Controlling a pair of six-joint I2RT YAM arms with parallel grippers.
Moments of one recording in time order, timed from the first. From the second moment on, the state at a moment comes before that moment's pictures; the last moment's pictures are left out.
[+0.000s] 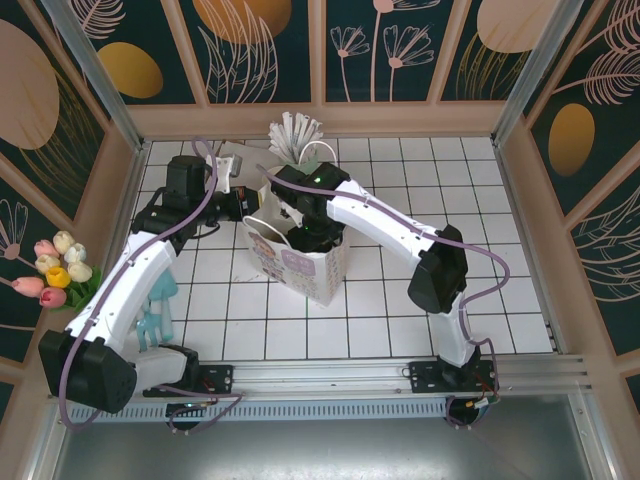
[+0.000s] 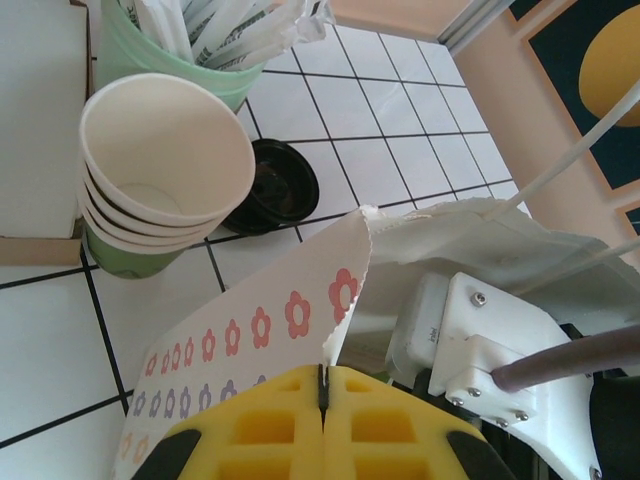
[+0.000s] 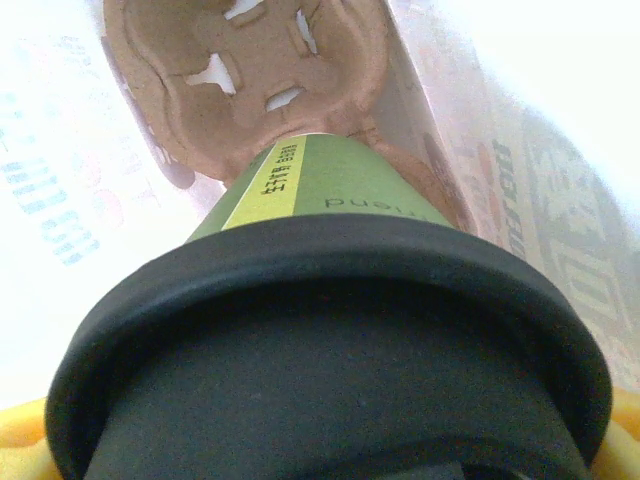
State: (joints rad) left arm -0.27 1.24 1.13 -0.51 0.49 -0.37; right arm 0.92 2.04 2.03 -1.44 -0.03 0.21
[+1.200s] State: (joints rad) left arm -0.27 1.23 1.12 -0.48 0.42 -0.37; right arm 0.92 2.05 2.03 -1.44 -0.03 0.27
